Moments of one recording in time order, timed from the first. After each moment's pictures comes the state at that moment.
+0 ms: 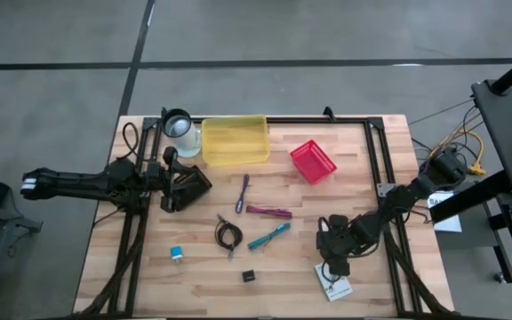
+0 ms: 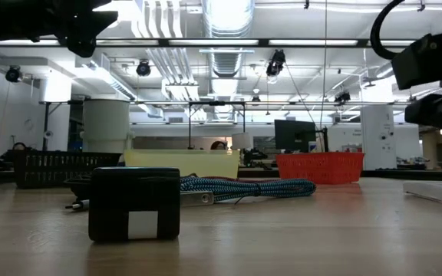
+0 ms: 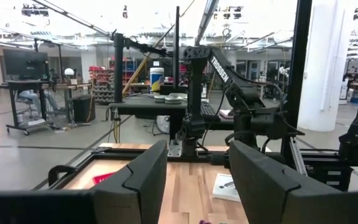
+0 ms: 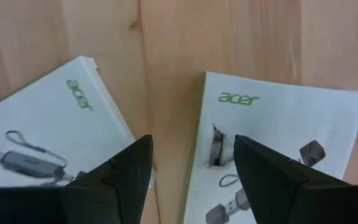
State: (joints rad) left arm 0.00 0.45 0.24 0.36 -0.04 -0.02; right arm 0.61 1.57 0.82 -0.63 0.04 0.76
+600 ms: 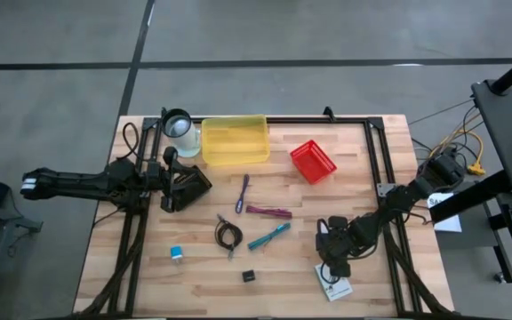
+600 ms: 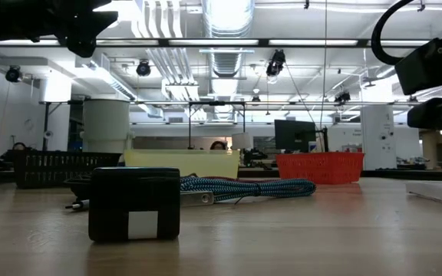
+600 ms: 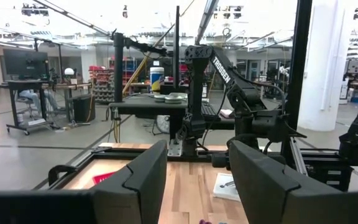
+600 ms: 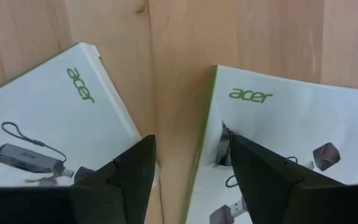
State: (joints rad) left arm 0.00 0.45 0.24 0.36 -0.04 -0.02; right arm 0.62 1.59 0.83 -0.64 0.00 0.74
